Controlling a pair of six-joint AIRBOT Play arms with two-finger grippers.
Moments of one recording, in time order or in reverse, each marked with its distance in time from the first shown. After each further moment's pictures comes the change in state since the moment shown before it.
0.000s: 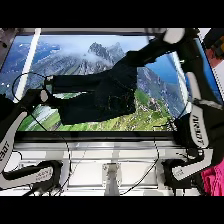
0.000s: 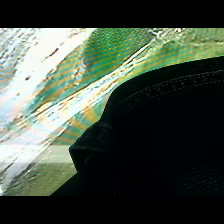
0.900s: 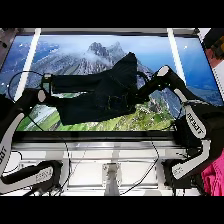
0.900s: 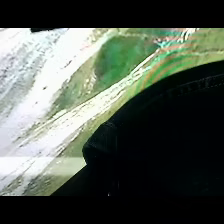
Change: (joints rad) left arm 0.005 0.063 0.000 0.043 0.001 -0.009; right arm -0.064 -0.091 -0.604 0.332 -0.012 -0.137
